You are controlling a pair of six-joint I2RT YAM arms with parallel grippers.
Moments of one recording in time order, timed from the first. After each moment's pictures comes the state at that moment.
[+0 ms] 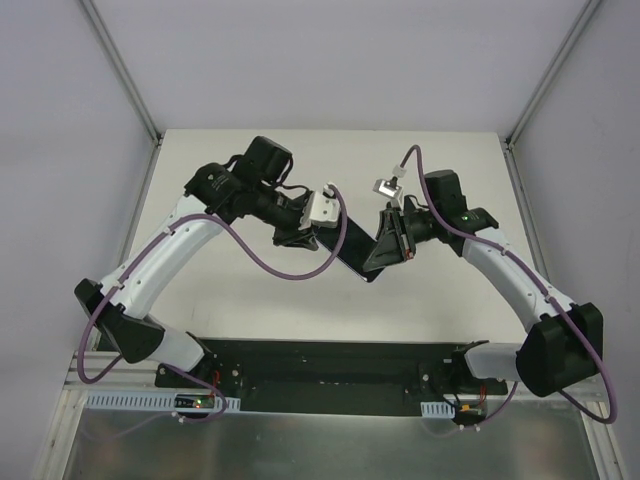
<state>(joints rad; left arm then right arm) -0.70 1.45 1.66 -1.13 0.71 0.86 0.40 1.30 1.05 -0.51 -1.47 0.19</state>
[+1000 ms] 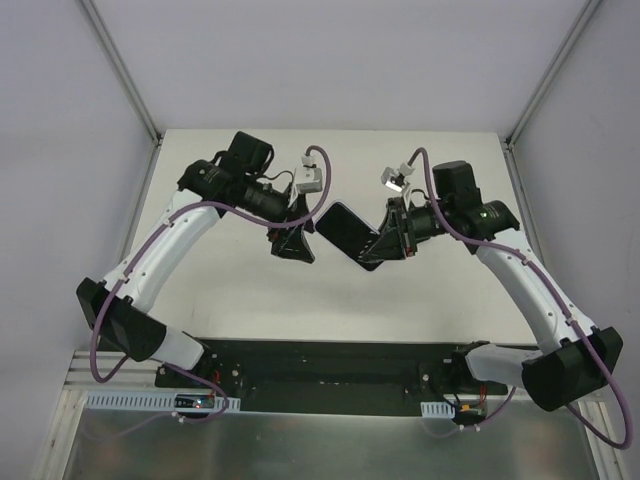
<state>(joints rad) -0.53 1.45 1.56 -1.06 0.96 0.54 0.40 1.23 1.21 -0.74 -1.21 -0.12</state>
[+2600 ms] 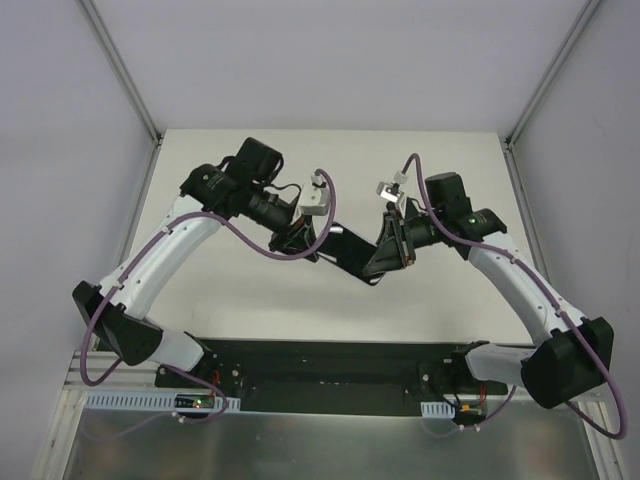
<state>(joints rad) -0.62 1.44 1.59 -1.11 0.98 0.70 0.42 1.24 1.10 -0.70 -1.30 -0.04</state>
